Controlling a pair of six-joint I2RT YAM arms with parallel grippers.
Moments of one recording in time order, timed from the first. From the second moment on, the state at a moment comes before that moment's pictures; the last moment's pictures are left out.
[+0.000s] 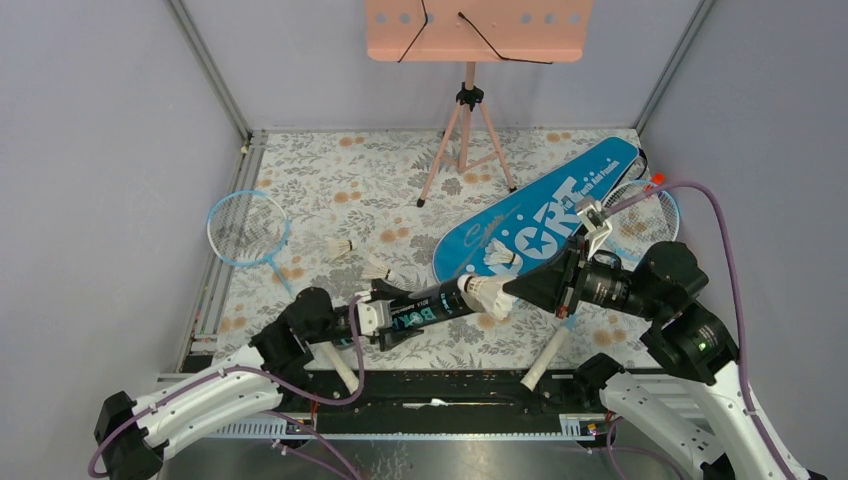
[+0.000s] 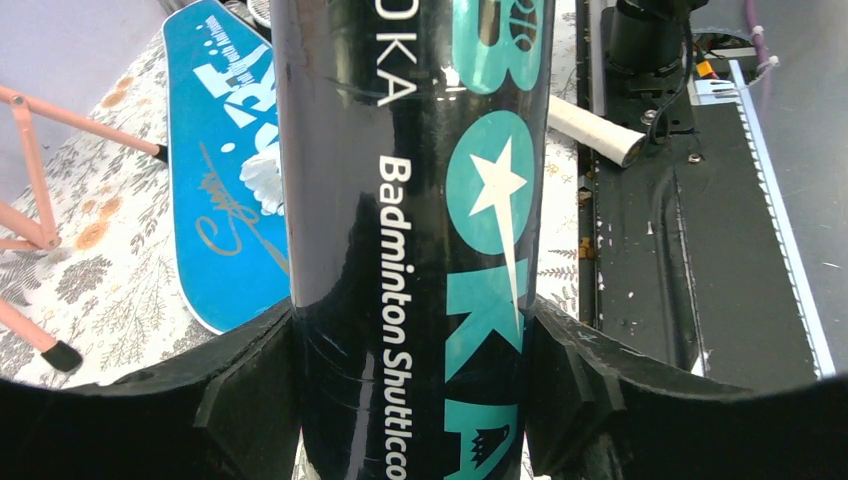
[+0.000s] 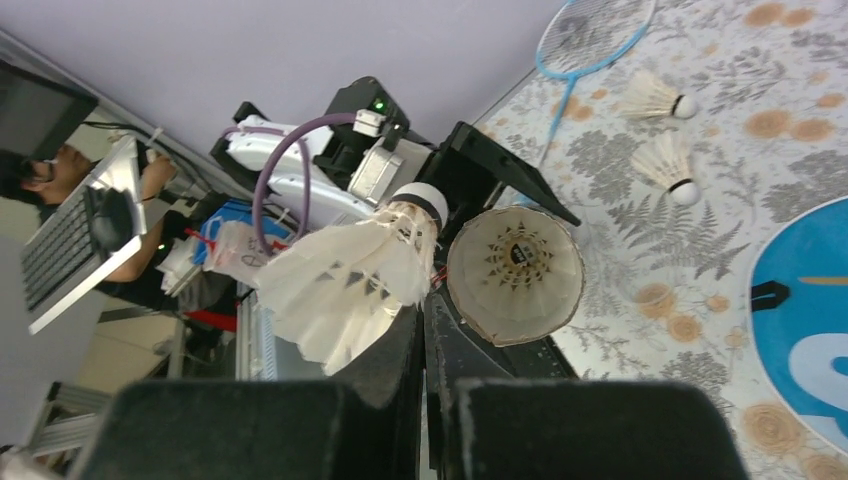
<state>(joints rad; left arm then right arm) -0.92 0.55 0.28 0.18 0.45 0.27 0.58 0.59 1.03 -0.51 -0.62 0.60</state>
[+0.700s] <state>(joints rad) -0.92 0.48 0.28 0.12 0.61 0.33 0.58 0.73 1.04 -0.70 -0.77 0.56</state>
